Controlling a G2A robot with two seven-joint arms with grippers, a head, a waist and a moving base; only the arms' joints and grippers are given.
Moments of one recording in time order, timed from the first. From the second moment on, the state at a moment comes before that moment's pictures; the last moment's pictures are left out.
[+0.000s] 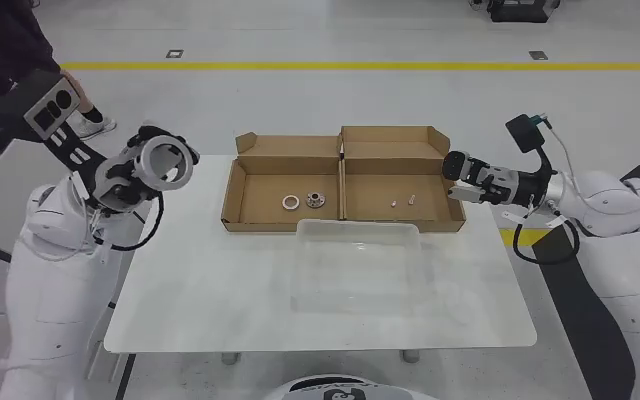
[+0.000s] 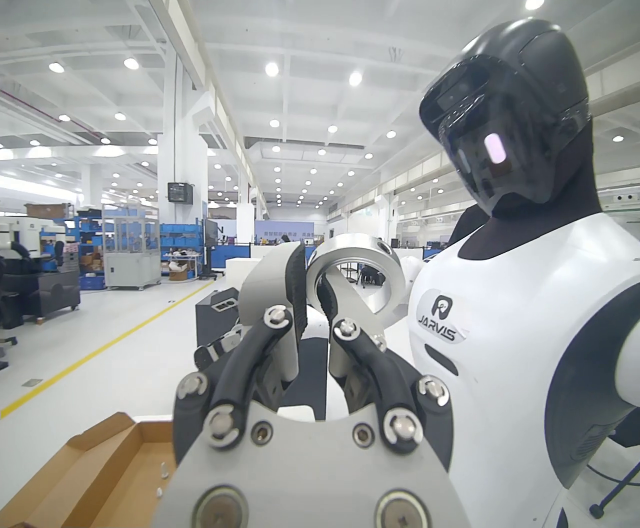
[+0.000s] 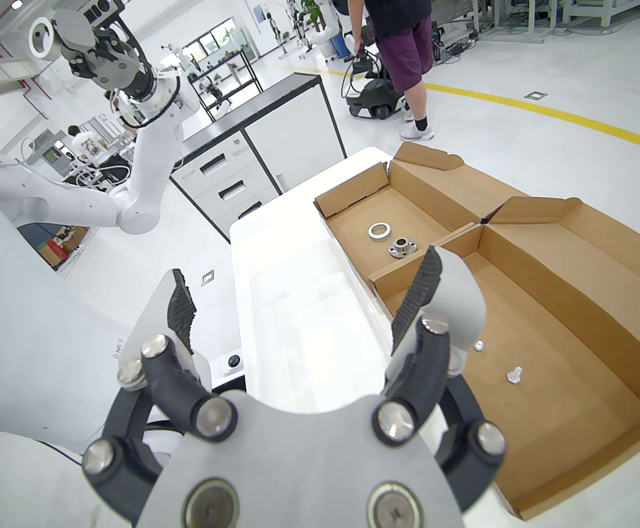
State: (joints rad) left arm 1.23 -0.95 -1.53 -1.87 -0.52 -1.01 -0.80; right arm -1.22 -0.75 1.42 -1.56 0.27 -0.79 1.03
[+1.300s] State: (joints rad) left arm 0.70 -1.03 -1.08 -1.43 0.25 -0.74 -0.81; right arm -1.22 -0.75 1.42 -1.56 0.27 -0.79 1.03
